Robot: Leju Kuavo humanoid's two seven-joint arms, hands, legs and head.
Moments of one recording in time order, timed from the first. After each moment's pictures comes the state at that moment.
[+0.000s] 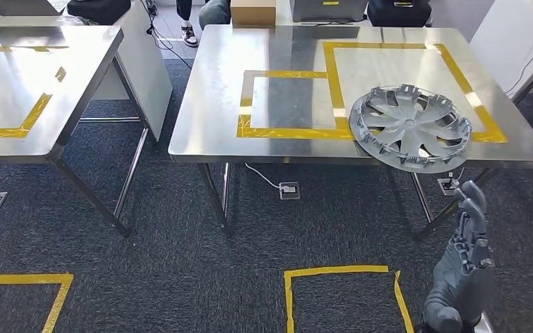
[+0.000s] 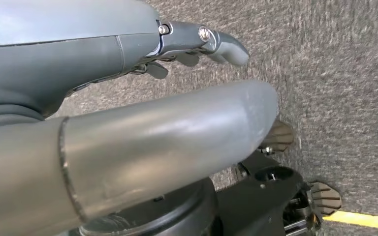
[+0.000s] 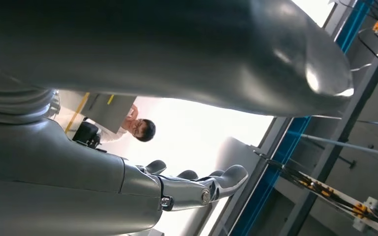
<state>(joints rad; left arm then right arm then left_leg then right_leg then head) -0.08 -0.14 1.22 -0.20 -1.26 -0.19 -0.31 0.39 -0.02 0.02 -2.19 0.41 -0.31 -0.65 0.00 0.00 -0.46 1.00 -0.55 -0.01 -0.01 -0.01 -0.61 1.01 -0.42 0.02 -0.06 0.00</state>
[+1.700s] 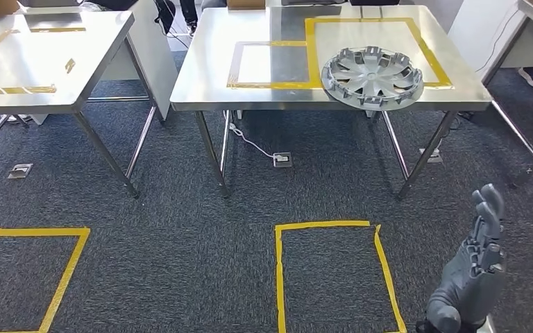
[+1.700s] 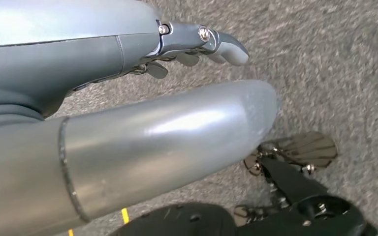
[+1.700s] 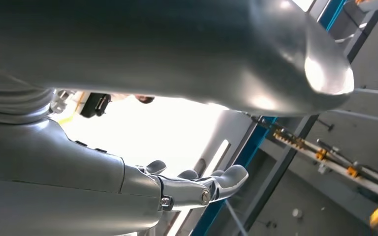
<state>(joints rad) -0.09 -0.12 1.20 -0.20 -1.32 -0.16 -0.34 0.34 -0.07 0.07 -2.16 0.44 -0.47 -0.65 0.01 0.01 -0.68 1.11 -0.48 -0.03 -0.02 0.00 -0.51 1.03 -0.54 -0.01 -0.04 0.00</state>
